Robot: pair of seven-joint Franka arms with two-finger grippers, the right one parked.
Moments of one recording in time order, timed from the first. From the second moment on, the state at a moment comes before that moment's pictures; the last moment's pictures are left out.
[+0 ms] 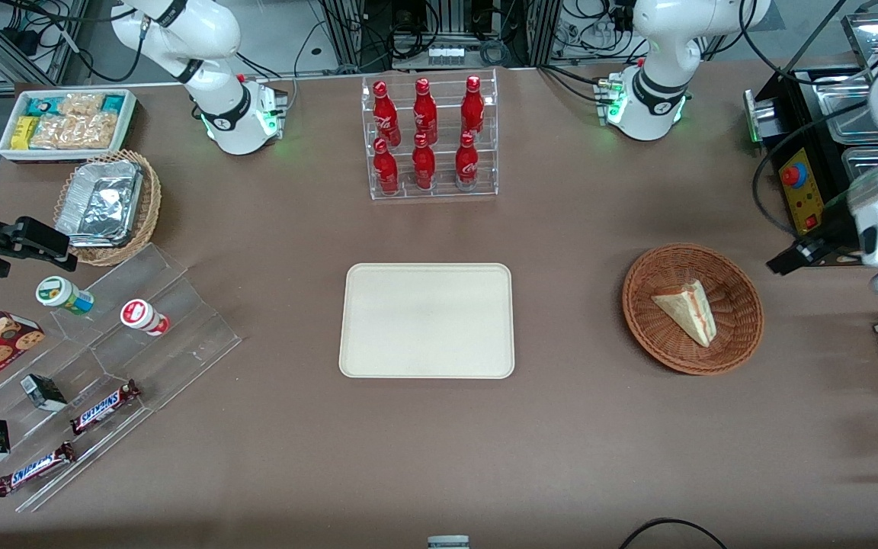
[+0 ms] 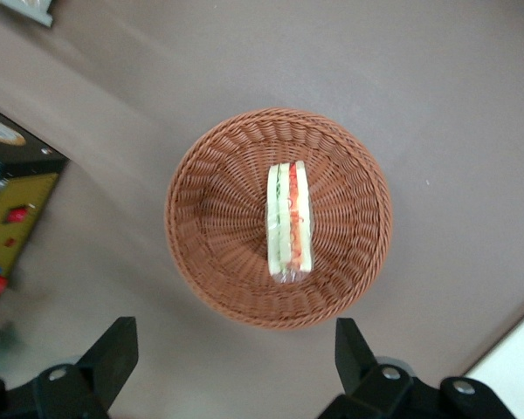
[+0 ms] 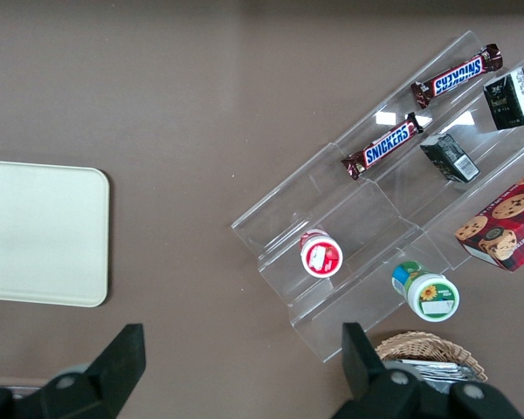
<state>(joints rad) 0.09 0.02 -0.07 -1.87 0.04 1.82 -0.64</state>
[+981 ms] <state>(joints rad) 0.04 0.19 -0.08 -2.17 0.03 2.36 -0.99</state>
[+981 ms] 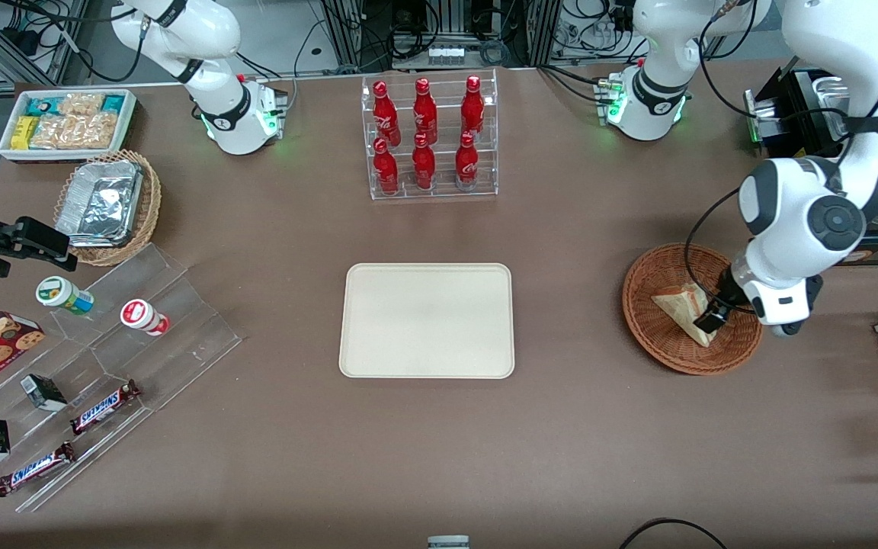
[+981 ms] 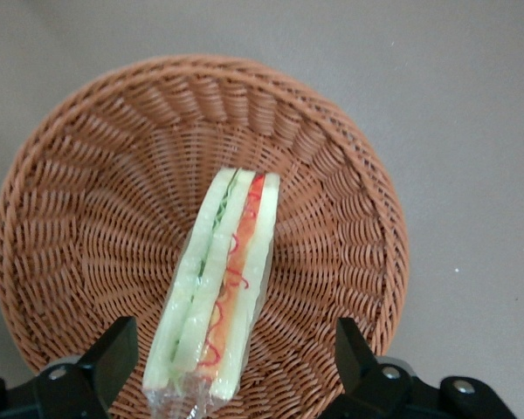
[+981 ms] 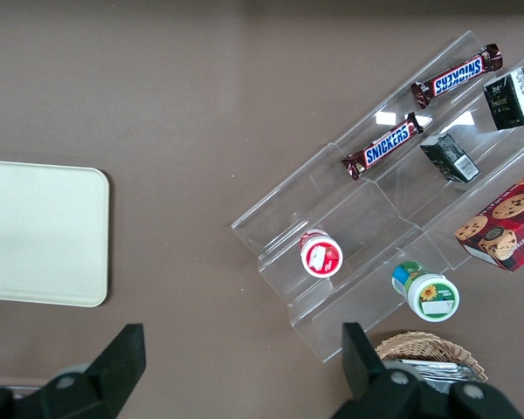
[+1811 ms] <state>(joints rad) 0.02 0.22 -0.08 -2.23 0.13 2.39 -1.04</state>
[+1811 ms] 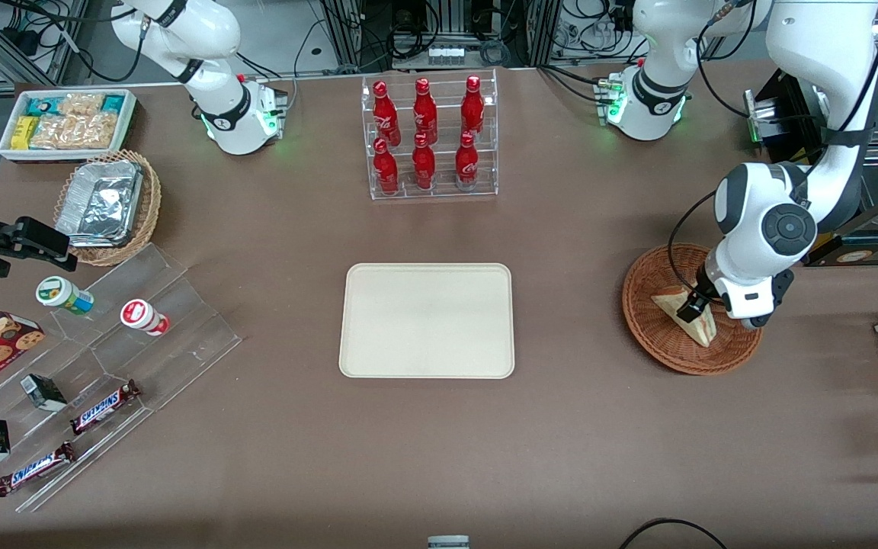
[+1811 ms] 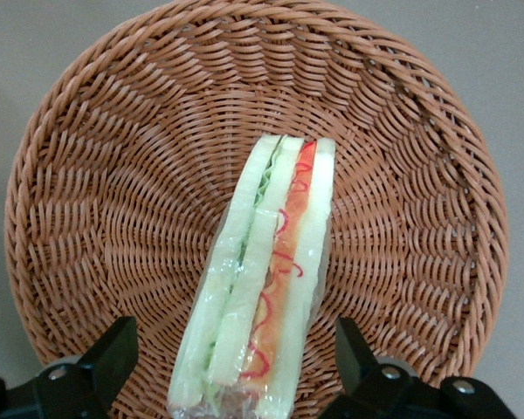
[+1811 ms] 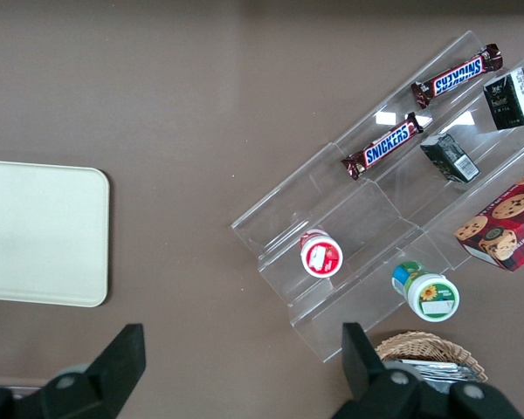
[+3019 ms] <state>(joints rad) -0.11 0.19 -0.09 -2.02 0.24 2.05 -1.10</state>
